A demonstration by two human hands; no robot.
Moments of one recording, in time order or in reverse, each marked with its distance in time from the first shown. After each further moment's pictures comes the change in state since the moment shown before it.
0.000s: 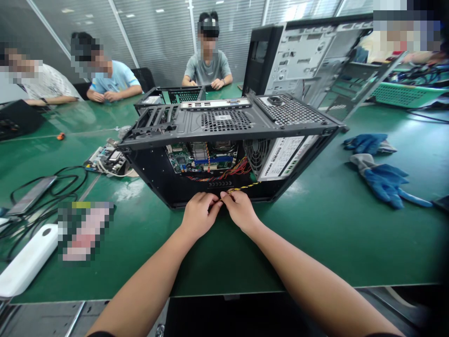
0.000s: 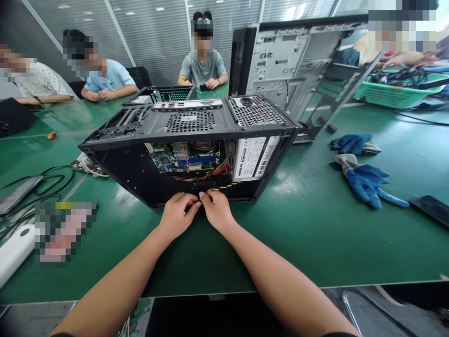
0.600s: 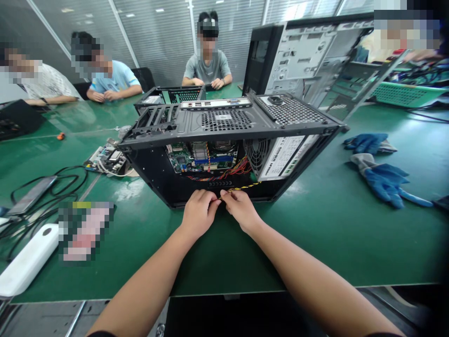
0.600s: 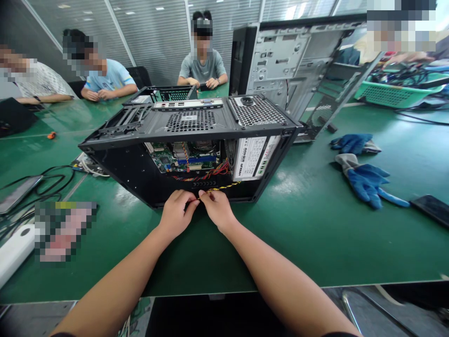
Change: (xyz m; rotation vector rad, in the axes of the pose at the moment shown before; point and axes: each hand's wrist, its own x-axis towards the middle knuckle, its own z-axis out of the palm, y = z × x) left_hand 0.002 0.000 -0.003 0.035 0.027 0.014; right_hand 0.000 0.004 0.004 0.221 -0.021 0.116
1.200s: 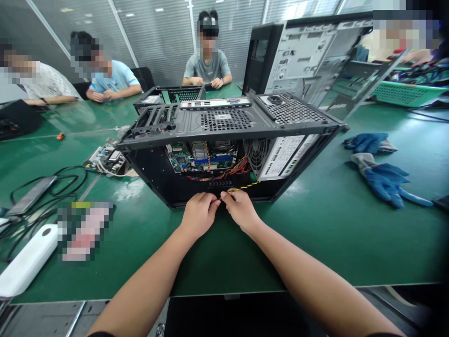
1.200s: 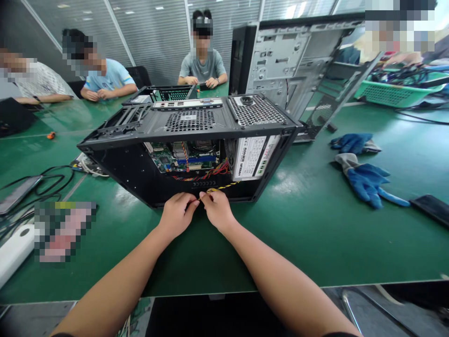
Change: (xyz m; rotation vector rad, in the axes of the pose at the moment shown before) left_hand -0.001 -0.001 0.004 0.014 -0.053 -0.022; right_hand -0.001 -0.001 -0.003 -0.120 -0.020 -0.085
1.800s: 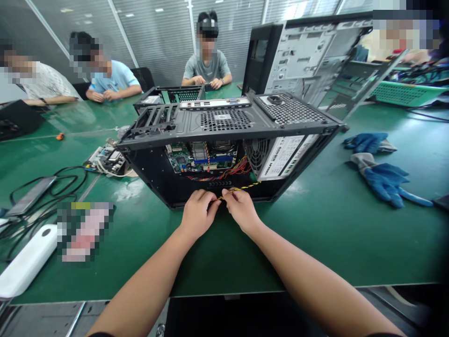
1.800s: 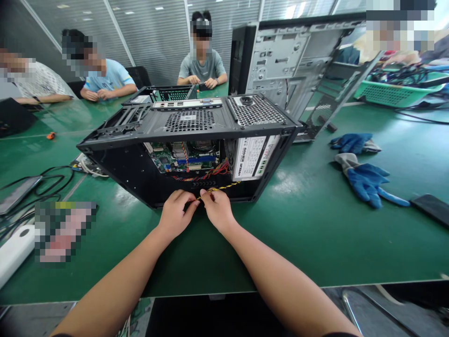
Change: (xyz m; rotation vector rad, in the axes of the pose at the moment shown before) left_hand 0.000 0.000 -0.001 -0.027 0.068 0.021; right_hand 0.001 0.002 0.001 0.049 0.044 0.004
